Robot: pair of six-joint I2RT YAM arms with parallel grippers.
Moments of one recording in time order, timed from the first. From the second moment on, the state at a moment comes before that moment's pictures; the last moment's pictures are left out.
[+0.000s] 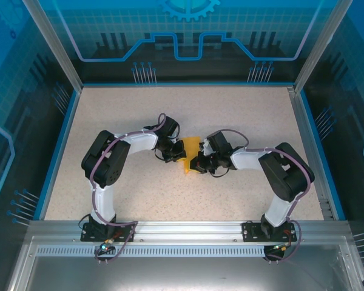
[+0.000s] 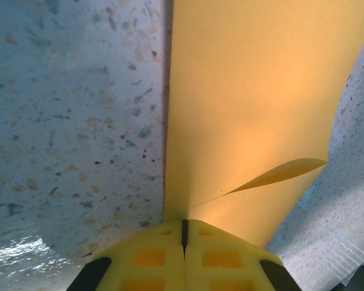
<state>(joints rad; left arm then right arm) -0.48 1.97 1.20 -0.43 0.45 -0.84 0.56 1.75 0.80 0.01 -0.64 0.88</state>
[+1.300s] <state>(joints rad) -0.48 1.97 1.20 -0.43 0.45 -0.84 0.61 1.79 0.86 -0.05 -0.60 0.81</state>
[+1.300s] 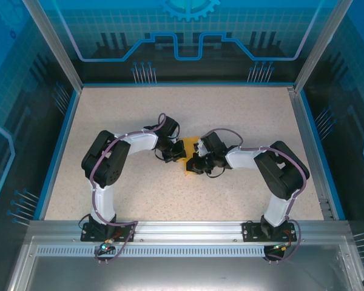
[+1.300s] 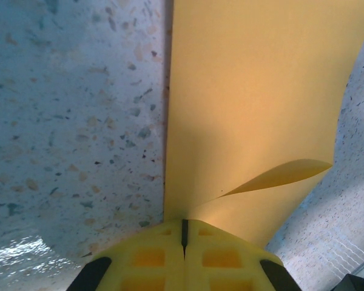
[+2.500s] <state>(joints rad) -0.48 1.97 1.20 -0.43 0.45 -0.84 0.65 1.86 0.96 -0.21 -0.56 0.75</state>
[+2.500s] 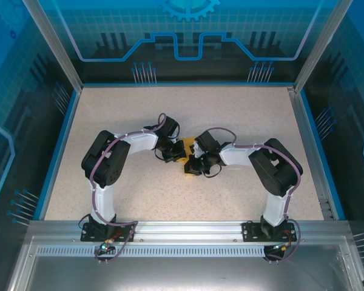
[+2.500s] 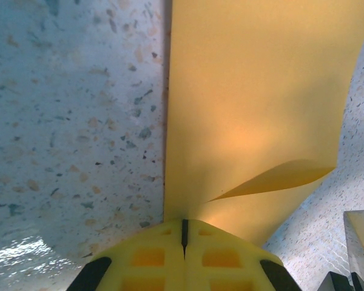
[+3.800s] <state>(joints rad) -0.48 1.96 1.23 -0.47 0.42 -0.79 0.57 1.86 0.96 -0.21 -0.53 0.75</state>
